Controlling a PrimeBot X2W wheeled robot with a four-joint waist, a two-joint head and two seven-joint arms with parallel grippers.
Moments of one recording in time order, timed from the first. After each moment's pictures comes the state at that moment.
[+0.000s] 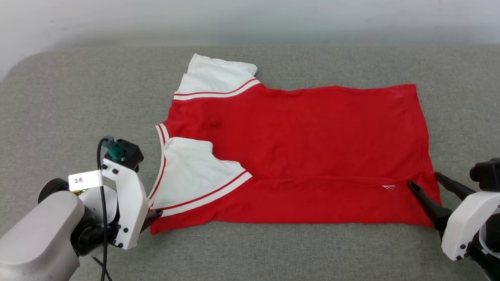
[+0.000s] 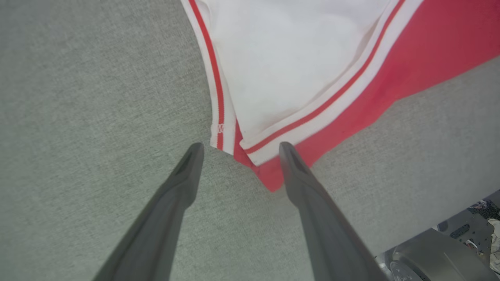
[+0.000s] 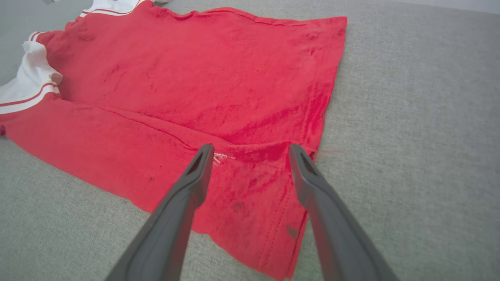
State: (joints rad) left arm -0.70 0.69 -0.91 0.40 -0.95 -0.13 0.63; right arm -0.20 -0.47 0.25 0.22 0.59 0.13 0.21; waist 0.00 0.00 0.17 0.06
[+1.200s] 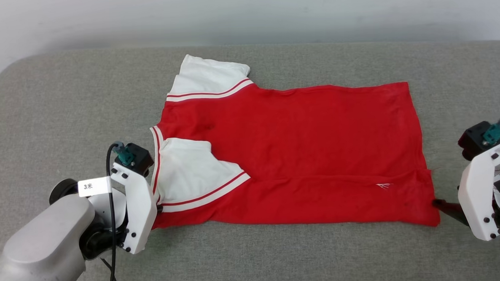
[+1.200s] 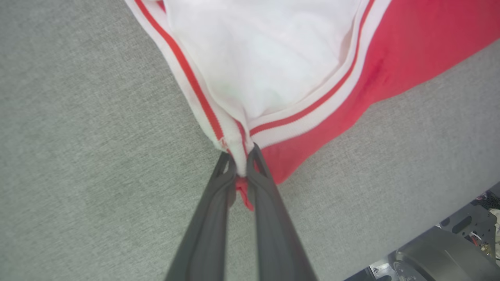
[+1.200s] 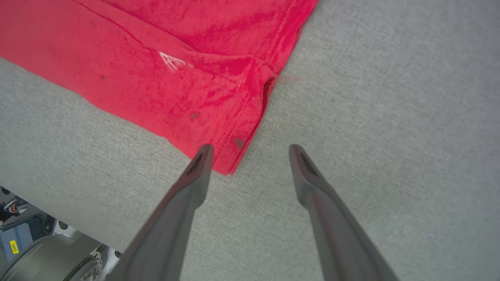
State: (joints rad) left arm -0.74 0.70 -1.03 0.41 -1.01 -0.13 0.55; right arm -0.38 -0.67 0.36 0.11 0.70 0.13 0.88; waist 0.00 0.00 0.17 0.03
